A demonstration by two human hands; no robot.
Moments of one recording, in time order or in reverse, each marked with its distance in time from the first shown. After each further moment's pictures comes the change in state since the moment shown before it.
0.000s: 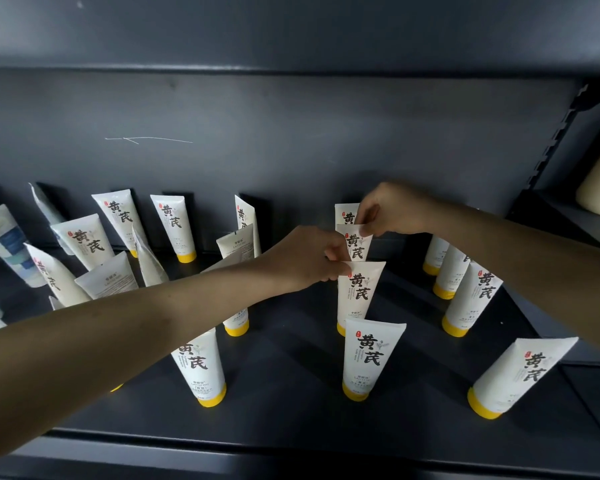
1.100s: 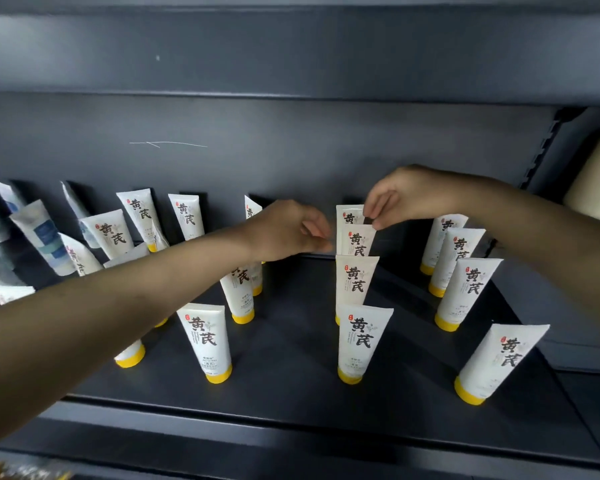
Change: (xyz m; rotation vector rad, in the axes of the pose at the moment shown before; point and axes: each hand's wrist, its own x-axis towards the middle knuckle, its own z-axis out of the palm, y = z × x) left_hand -0.025 0.021 -0.039 0.114 0.057 -0.023; right_hand -0.043 -0.020 -0.044 0.045 -0.084 -0.058
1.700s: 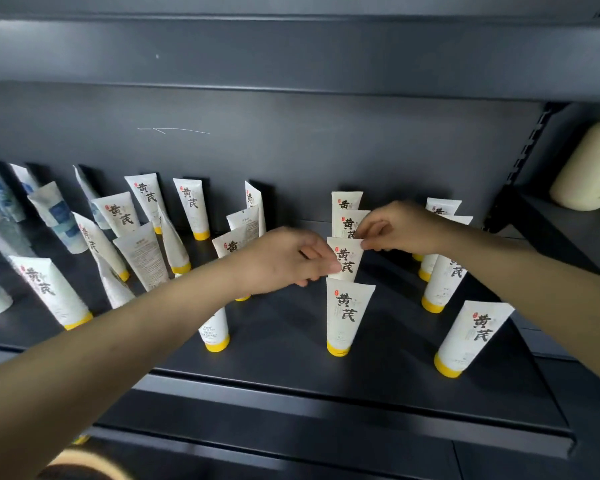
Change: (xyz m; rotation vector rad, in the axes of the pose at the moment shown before) left_hand -0.058 0.030 0.036 -0.296 -0.052 -0.142; right_hand -0.034 0.012 0.058 0.156 0.083 0.000
